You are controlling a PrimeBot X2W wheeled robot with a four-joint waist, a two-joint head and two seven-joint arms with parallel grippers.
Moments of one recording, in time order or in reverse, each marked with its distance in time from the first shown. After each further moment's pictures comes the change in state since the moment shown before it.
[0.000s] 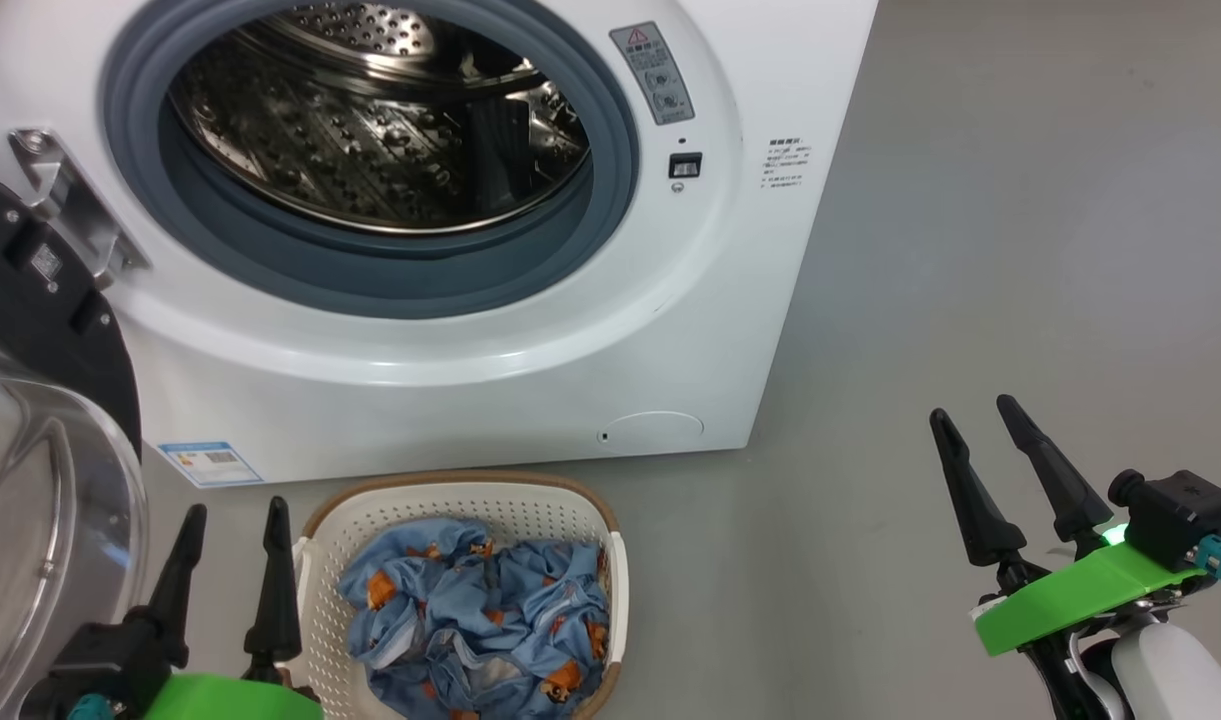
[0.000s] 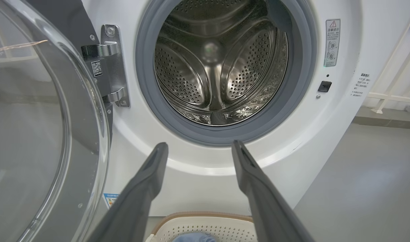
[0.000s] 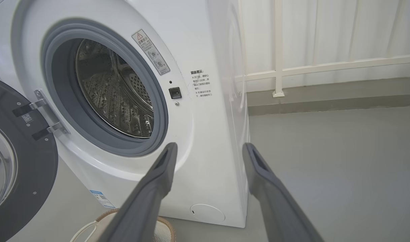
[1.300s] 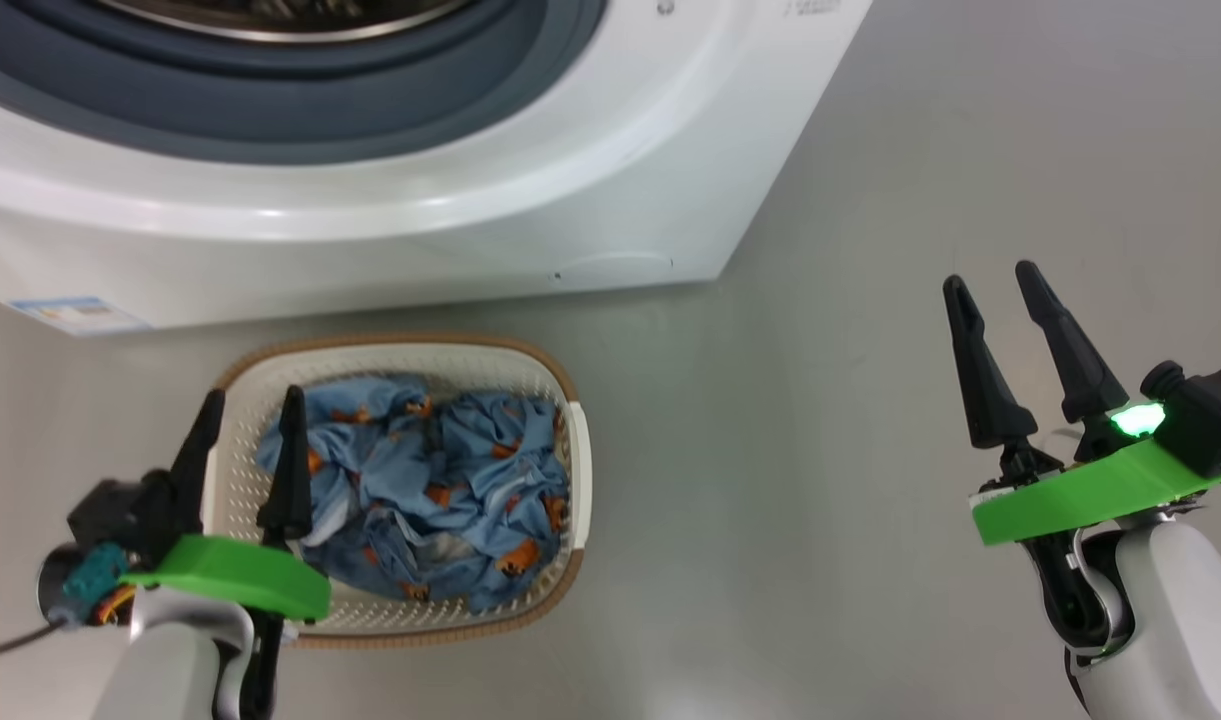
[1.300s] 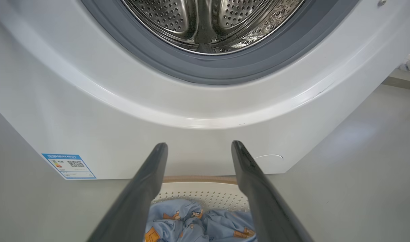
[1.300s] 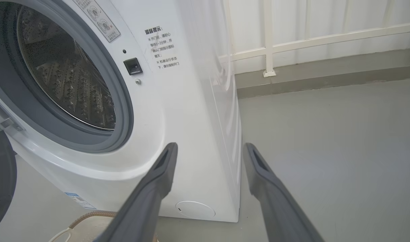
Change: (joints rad) left arm -0.287 -0.012 -0.040 0.254 -0.012 -0.071 0.002; right arm -0.146 0.043 -0.045 -0.062 -0.007 0.000 0.000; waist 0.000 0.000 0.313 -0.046
